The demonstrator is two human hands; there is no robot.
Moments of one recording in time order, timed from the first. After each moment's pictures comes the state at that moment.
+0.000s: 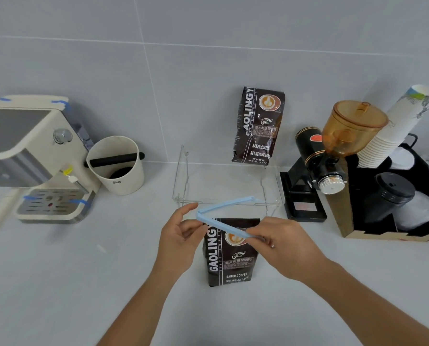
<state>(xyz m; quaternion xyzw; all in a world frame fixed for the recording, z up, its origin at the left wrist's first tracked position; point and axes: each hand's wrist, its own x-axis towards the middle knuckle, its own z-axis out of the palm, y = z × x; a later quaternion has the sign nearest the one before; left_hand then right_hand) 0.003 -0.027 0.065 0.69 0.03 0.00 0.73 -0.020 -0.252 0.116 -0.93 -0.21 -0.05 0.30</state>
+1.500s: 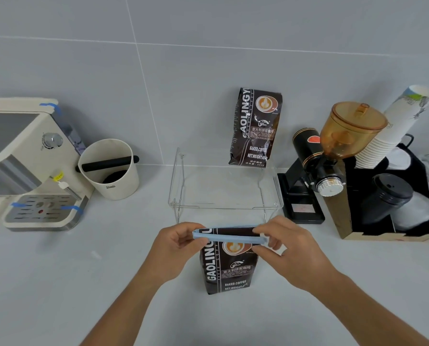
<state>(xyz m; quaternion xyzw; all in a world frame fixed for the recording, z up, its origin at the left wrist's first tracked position) 0.012 -0.004 0.069 0.73 -0.03 -0.10 0.68 -0.021 -0.260 0.105 -0.93 -0.16 -0.06 0.32</state>
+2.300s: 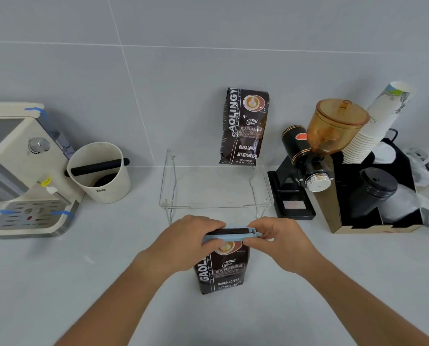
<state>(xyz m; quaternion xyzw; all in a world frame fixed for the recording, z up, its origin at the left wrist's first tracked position) 0.024 -0.038 0.120 0.92 -0.28 -0.10 0.26 -0.010 -0.264 0.106 -0.89 -0.01 0.06 0.44</state>
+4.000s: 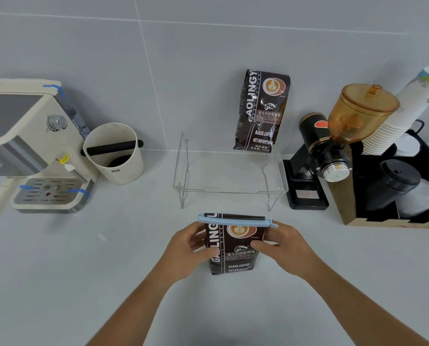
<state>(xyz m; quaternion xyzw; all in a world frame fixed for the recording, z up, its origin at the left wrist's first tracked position) -0.010 -0.008 0.015 0.74 -0.02 -0.18 0.65 -0.027 -0.261 0.044 -0.81 0.03 0.15 0.57</state>
